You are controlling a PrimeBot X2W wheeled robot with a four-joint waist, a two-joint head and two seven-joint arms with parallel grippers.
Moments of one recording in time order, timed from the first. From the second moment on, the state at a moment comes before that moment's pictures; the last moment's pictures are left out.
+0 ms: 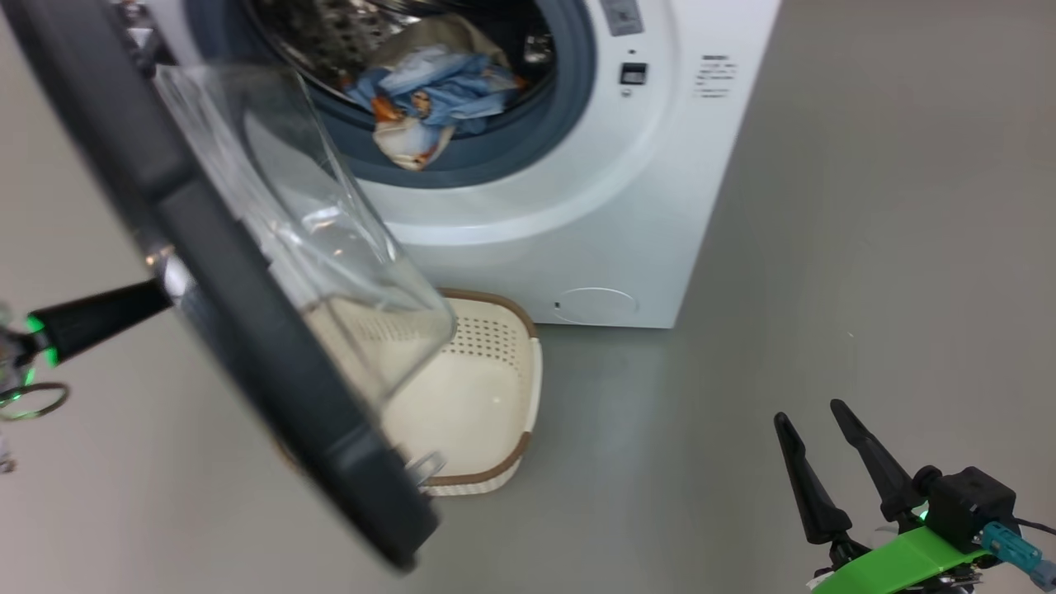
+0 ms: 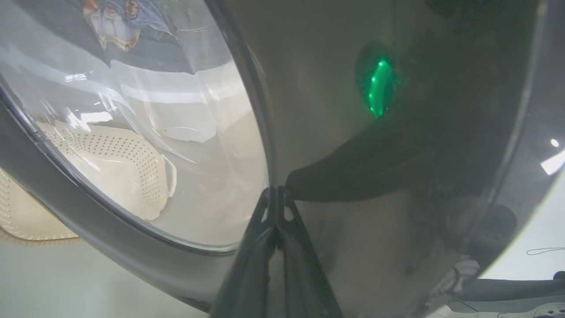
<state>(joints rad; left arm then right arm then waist) -0.55 0.60 -0.07 0.04 -1.61 -0.13 1.06 -0.02 -0.20 0.12 0.13 0.37 0.13 -0.26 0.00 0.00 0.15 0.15</state>
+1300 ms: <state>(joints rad) -0.33 0.54 -0.14 0.05 -1.40 -0.13 0.65 -0.02 -0.19 0.11 0.12 0.35 0.13 -0.26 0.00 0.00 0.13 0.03</state>
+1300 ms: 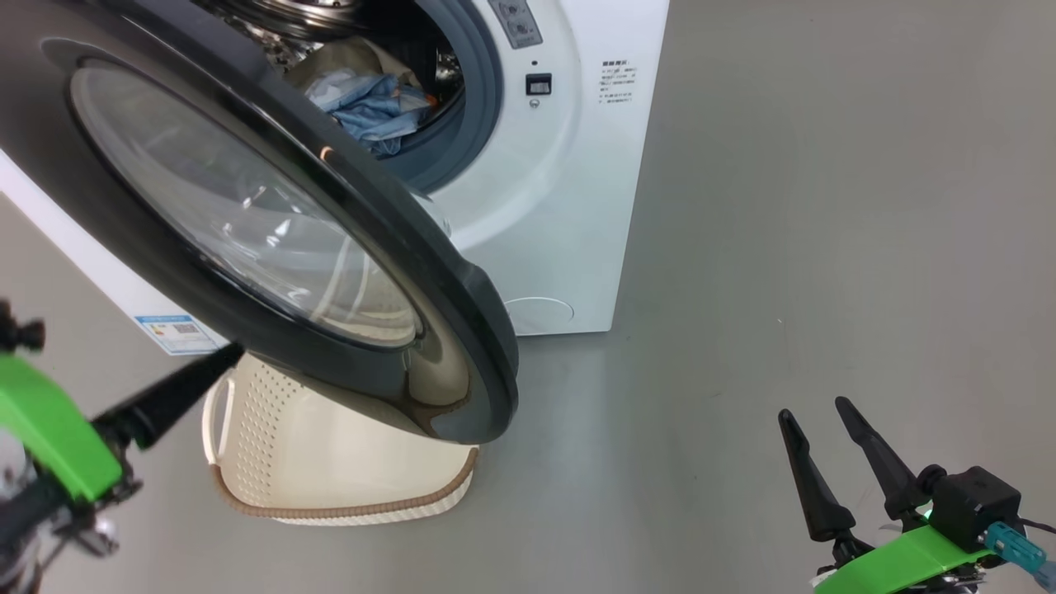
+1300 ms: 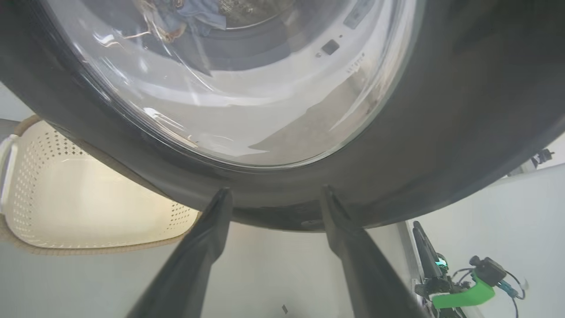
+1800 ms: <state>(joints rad) -0.12 0.59 -0.31 0.19 -1.24 -0.13 0.08 -0.01 -0.22 0.09 0.13 0.35 0.13 -0.26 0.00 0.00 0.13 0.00</state>
